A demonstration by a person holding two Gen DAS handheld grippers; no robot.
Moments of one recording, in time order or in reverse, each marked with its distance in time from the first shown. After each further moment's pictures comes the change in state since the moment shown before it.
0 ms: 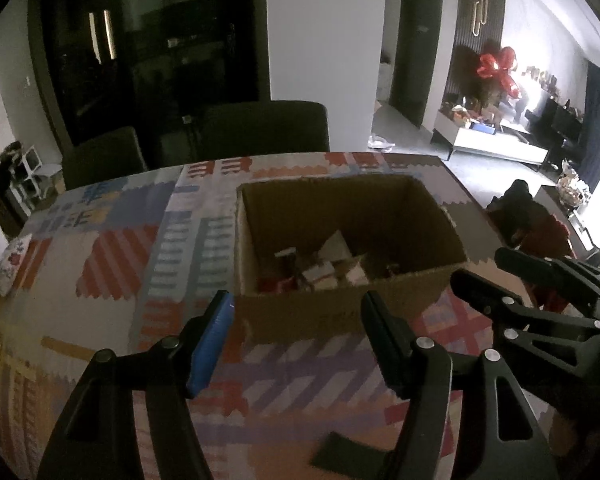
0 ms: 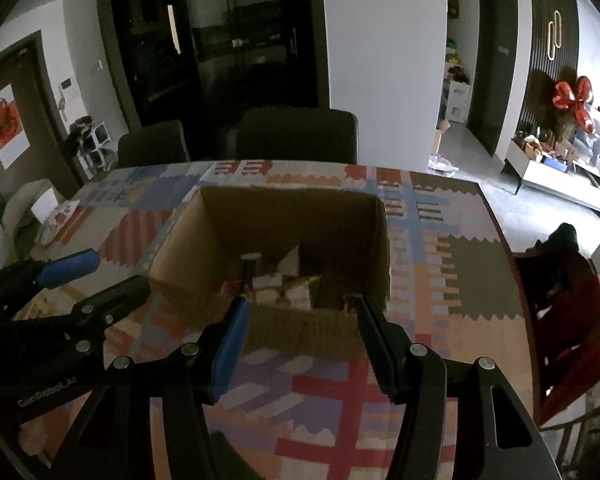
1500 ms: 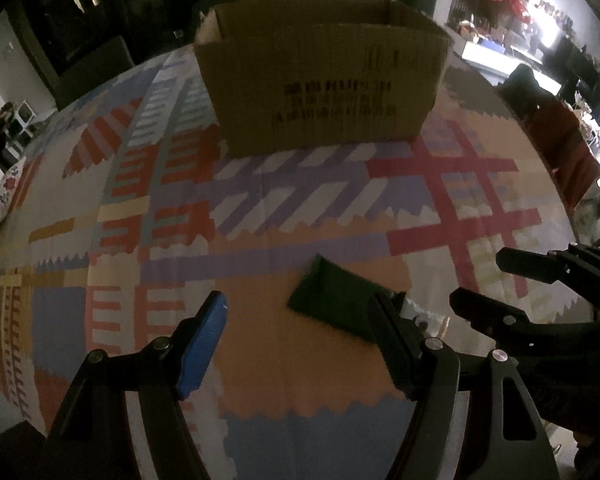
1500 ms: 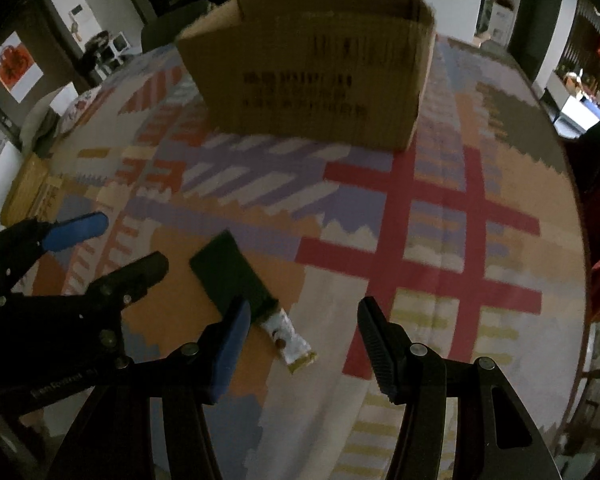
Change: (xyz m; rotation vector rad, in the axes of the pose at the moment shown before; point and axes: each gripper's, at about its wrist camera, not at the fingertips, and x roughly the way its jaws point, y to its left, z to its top) left arm 0.022 -0.034 -0.148 0.038 0.328 0.028; right arm 0.020 0.007 -0.155 -0.045 0.394 0.109
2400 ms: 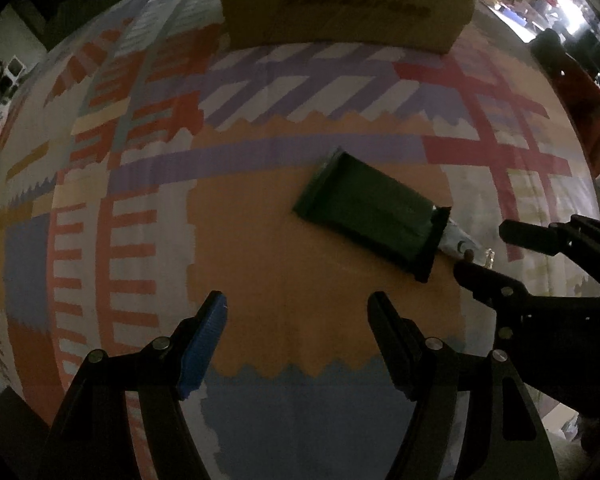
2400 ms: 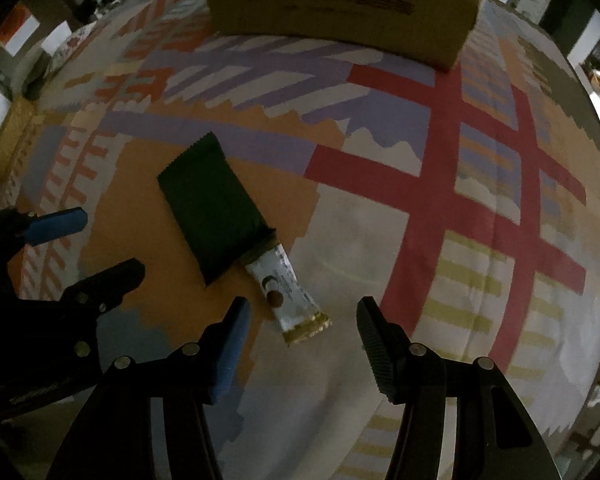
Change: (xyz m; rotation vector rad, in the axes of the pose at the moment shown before) left arm 0.056 0.011 -0.043 -0.060 0.211 -0.016; right arm 0.068 0.013 -0.020 -0.096 0.173 -0.030
